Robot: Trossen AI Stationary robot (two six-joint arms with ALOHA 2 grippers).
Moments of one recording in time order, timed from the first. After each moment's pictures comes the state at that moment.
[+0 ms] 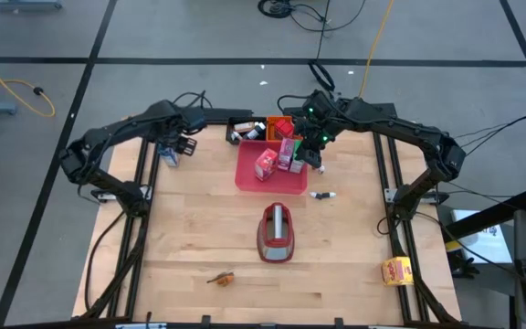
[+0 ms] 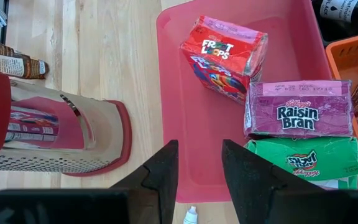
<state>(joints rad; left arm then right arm) 0.70 1.45 1.17 -1.46 -0.44 -0.69 -0.53 1.59 1.41 -0.86 -0.49 -0.17</state>
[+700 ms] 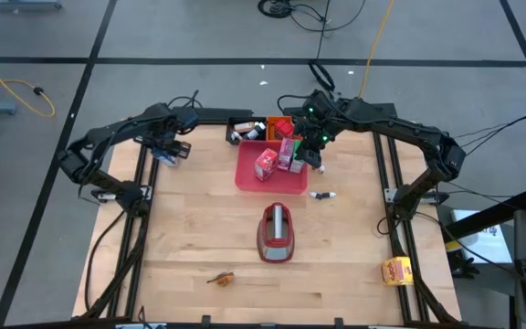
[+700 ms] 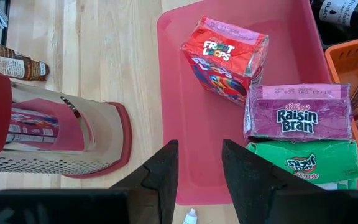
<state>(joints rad) 0.84 1.45 1.00 -1.28 -0.35 -0.59 -0.53 1.59 1.41 -0.85 -0.50 -0.17</state>
